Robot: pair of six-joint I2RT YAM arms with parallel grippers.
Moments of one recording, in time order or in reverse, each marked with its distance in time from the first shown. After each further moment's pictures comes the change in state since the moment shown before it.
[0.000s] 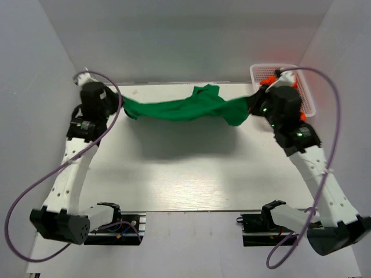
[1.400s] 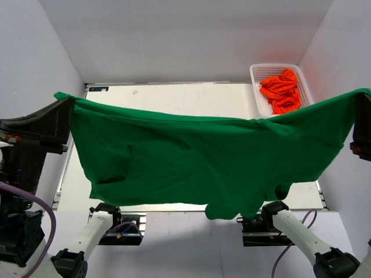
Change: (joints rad) left arm 0.013 -0.446 0.654 -0.112 0.322 0.213; right arm 0.000 -0.371 0.704 0.037 -0.191 -0.451
